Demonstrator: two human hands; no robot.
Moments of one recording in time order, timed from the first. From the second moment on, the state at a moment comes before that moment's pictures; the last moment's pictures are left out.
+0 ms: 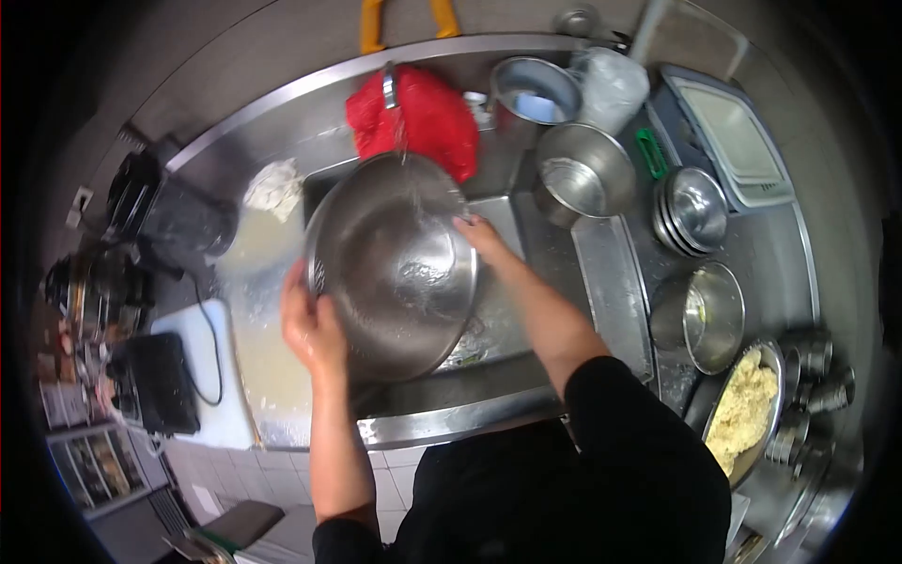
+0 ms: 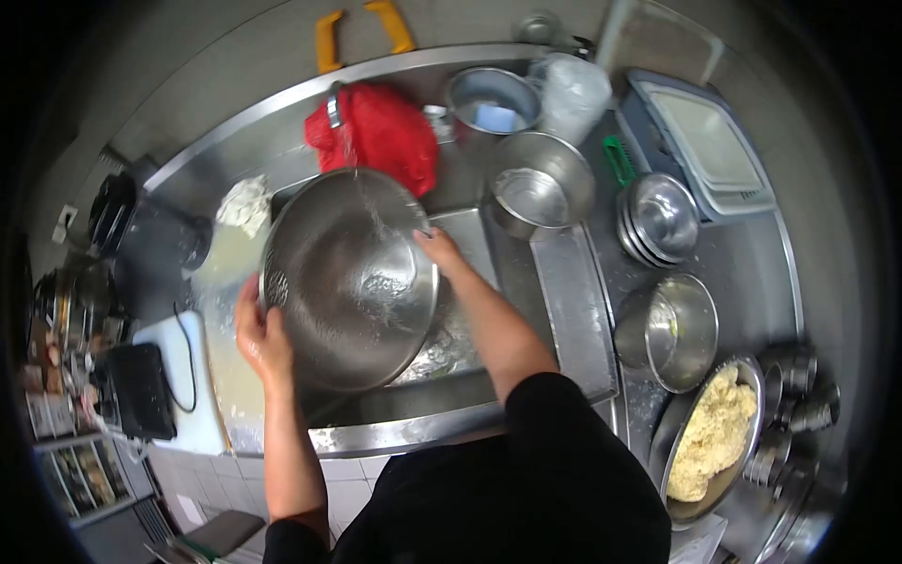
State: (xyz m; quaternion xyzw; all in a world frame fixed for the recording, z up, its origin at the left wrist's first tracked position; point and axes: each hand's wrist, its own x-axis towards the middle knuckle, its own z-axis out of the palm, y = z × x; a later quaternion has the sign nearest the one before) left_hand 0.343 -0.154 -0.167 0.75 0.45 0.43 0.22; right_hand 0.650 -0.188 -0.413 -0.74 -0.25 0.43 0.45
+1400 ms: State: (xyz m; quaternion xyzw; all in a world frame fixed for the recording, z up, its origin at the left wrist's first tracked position) left_hand 0.545 -0.012 -0.195 0.91 0.23 -0.08 0.34; right_hand 0.654 -0.228 -0.230 -0.86 -0.43 0.06 0.26
